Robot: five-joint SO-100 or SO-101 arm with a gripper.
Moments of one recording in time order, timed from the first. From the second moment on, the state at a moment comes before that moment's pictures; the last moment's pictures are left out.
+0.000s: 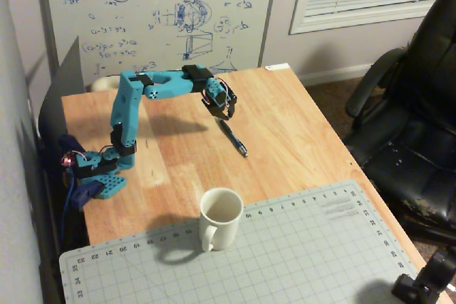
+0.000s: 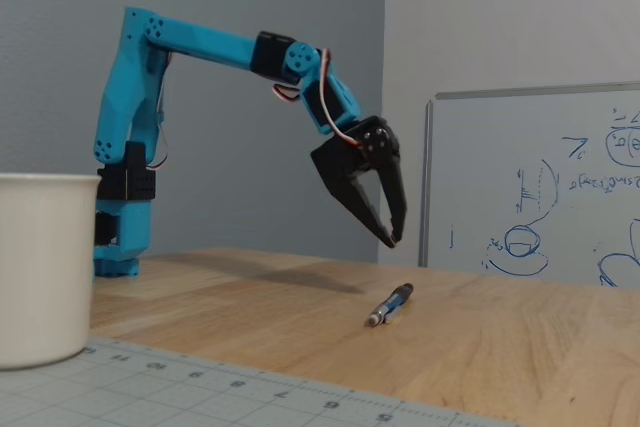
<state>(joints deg) -7.3 78.4 94.7 42.5 -4.4</state>
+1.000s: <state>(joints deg) -7.1 63.1 83.8 42.5 -4.4</state>
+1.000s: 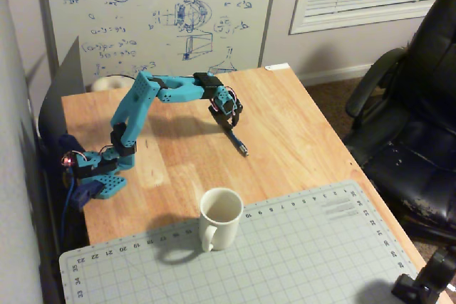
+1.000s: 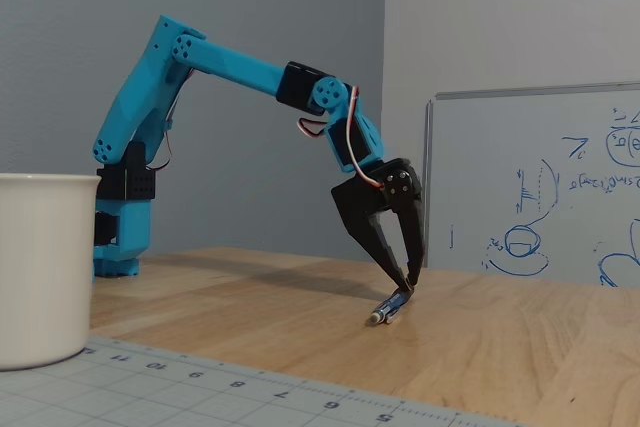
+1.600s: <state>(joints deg) -7.1 63.1 83.8 42.5 -4.4</state>
